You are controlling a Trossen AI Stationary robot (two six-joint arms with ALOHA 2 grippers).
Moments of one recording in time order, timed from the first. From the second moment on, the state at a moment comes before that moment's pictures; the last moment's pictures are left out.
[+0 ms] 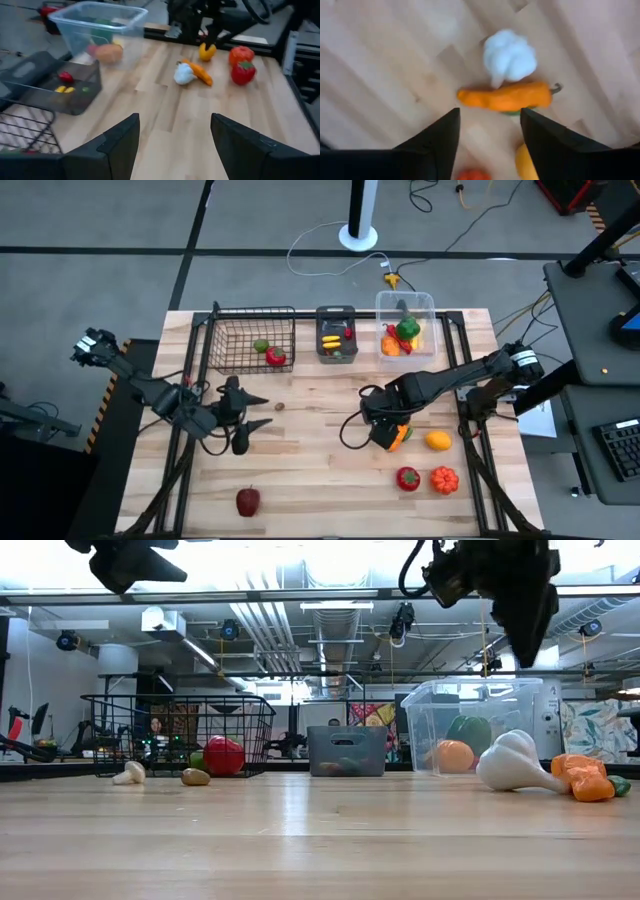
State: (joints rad) left arm -0.58 0.92 0.69 -0.28 -0.74 -0.45; right arm 0.21 1.63 1.35 -1.25 -0.06 0.86
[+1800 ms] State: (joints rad) left arm -0.58 1.00 0.69 -0.27 -0.78 -0.48; right arm 0.20 1.75 1.04 -0.80 0.08 0.92
